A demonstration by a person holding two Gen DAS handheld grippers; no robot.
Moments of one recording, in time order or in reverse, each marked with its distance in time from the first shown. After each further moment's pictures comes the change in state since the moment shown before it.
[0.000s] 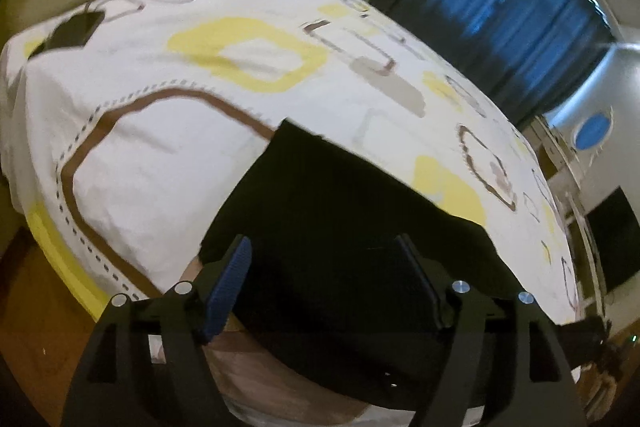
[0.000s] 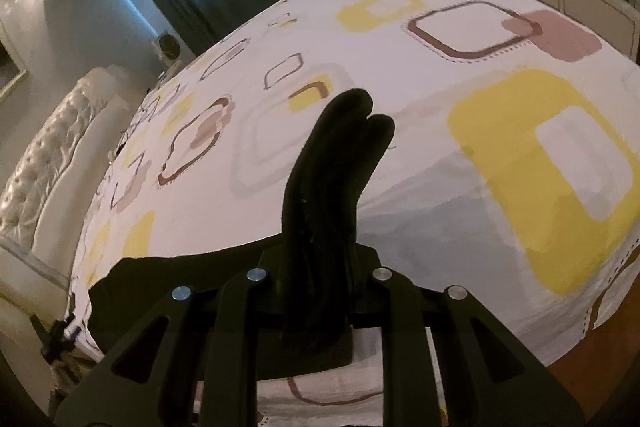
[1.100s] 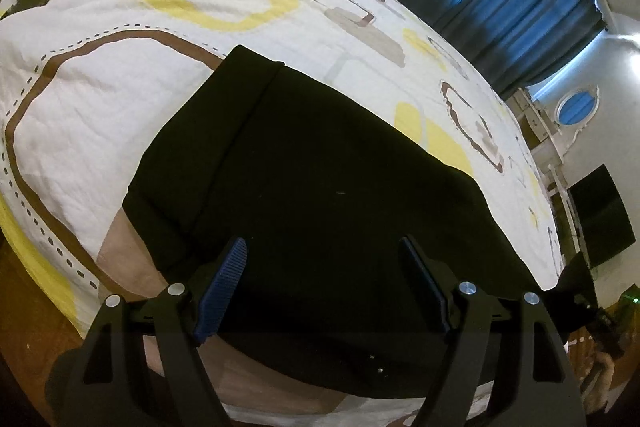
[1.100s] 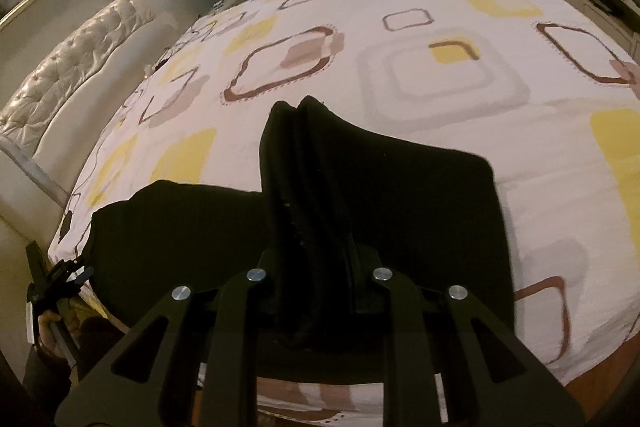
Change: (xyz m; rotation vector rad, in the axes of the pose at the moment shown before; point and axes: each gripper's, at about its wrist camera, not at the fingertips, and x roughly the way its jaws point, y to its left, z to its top) left arm 0.041 -0.010 -0.032 0.002 0.133 -0.086; right arm 0.063 0.176 -0.070 -0.253 0.134 0.062
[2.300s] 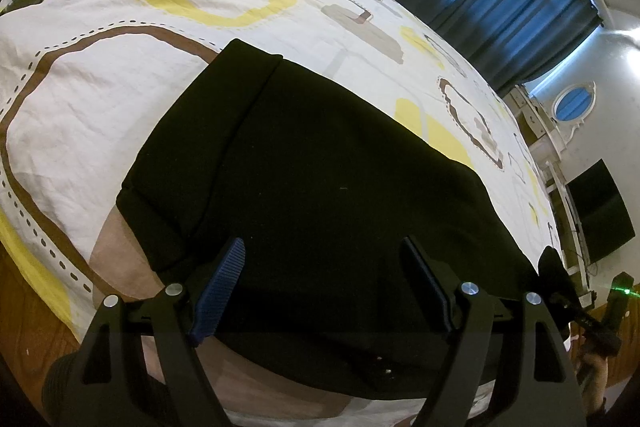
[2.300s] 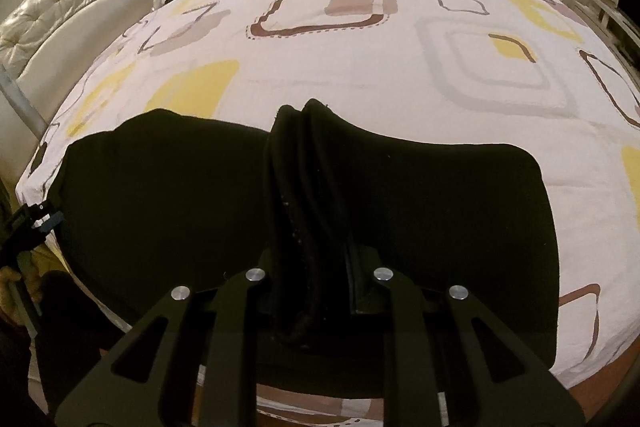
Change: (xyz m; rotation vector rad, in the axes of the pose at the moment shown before) left arm 0.002 0.001 -0.006 0.010 -0.003 -0.003; right arm 0.065 0.074 -0.028 -0.191 0.112 -0.090
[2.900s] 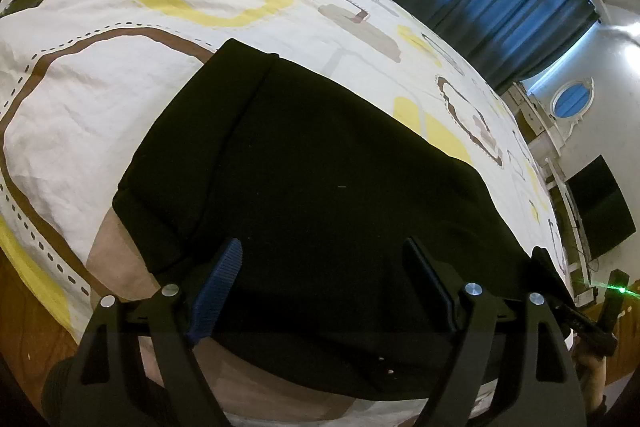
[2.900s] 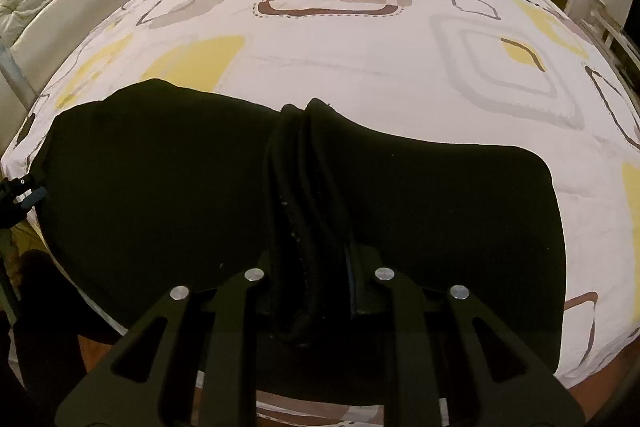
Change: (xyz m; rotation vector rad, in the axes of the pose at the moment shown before) left arm 0.000 0.001 -0.001 0.015 -0.003 -0.003; right arm 0.017 0.018 -0.006 -0.075 0.034 -0.056
